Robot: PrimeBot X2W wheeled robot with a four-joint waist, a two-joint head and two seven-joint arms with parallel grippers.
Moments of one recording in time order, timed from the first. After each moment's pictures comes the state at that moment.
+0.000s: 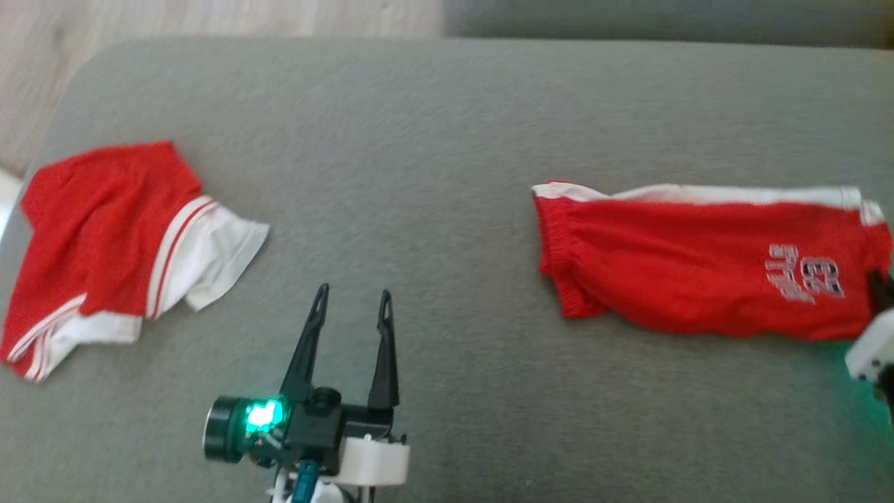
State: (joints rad) left arm -0.07 0.07 -0.48 0.11 -0.09 0.32 -0.26; right arm -0.54 -0.52 0.48 1.13 0.84 0.13 -0.19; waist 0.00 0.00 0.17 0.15
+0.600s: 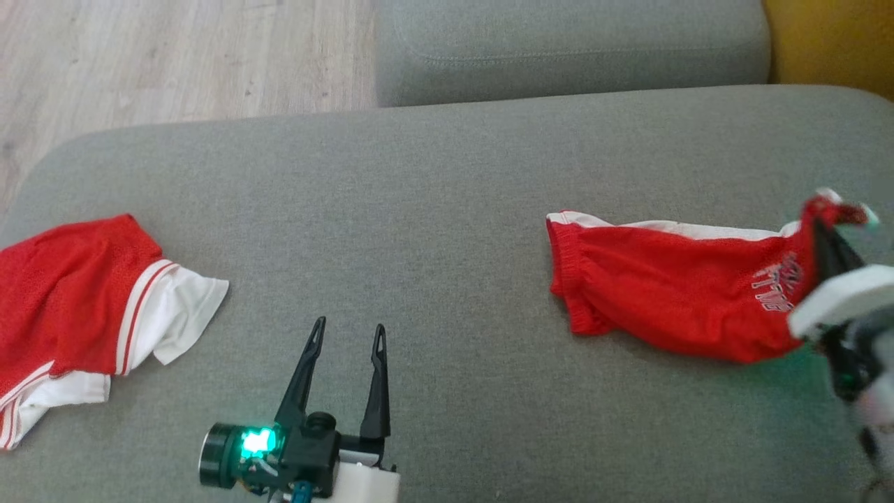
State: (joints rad) left arm -0.01 0.07 -0.45 0.14 -0.07 0.27 -0.26; right arm -0.55 -0.47 0.46 1.00 0.84 0.13 -0.24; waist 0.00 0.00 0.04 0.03
